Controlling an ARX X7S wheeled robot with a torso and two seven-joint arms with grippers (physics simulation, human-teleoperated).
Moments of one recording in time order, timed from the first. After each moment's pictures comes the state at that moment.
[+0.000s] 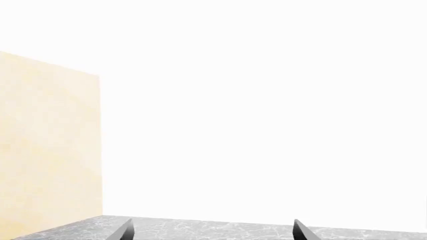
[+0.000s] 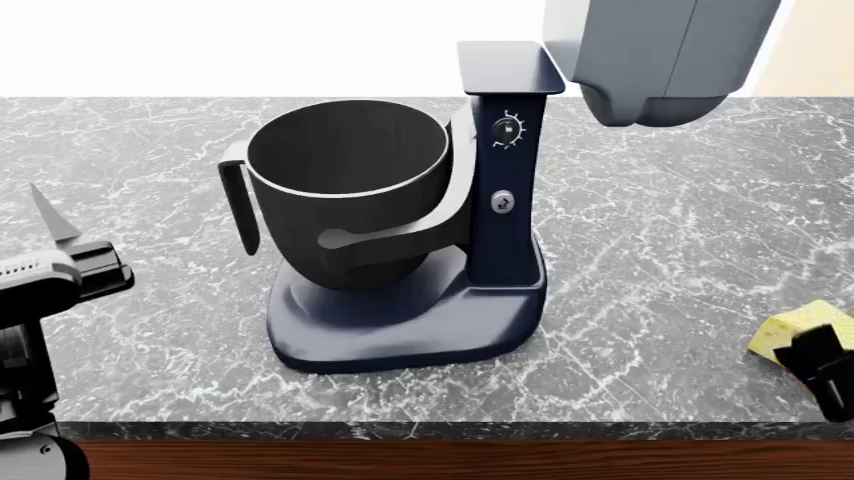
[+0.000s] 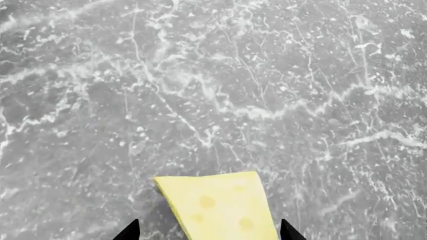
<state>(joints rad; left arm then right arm) -0.19 -0.33 -0.21 0.58 0.01 -0.38 -0.35 1.43 1.30 -0.79 -0.13 1.42 1.55 0.05</state>
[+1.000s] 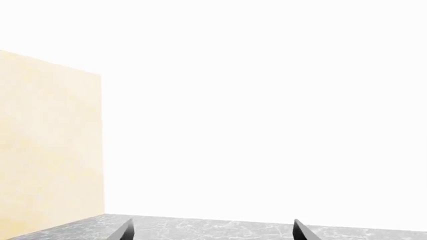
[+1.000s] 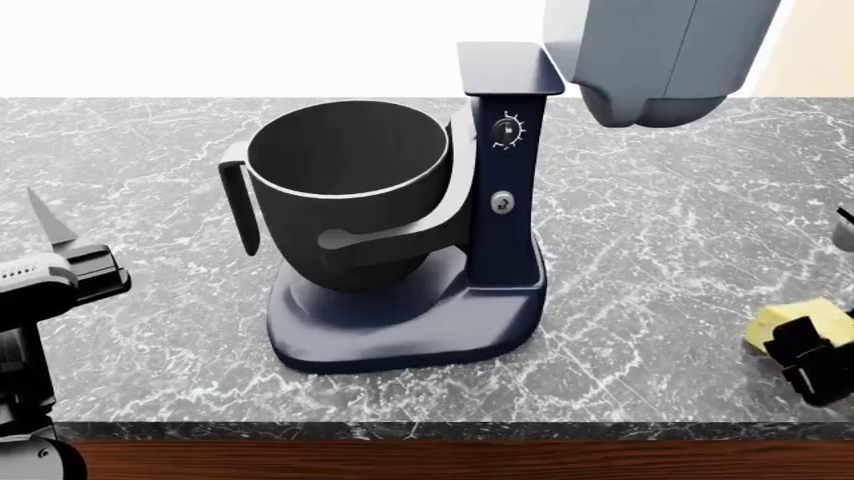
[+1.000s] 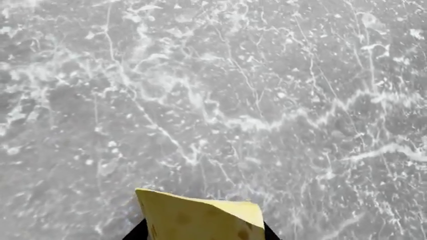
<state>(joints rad) -0.17 -0.34 -0.21 0.58 0.00 -0.37 -0.36 1.53 1.25 -1.05 -0.06 1.31 1.42 -0.03</state>
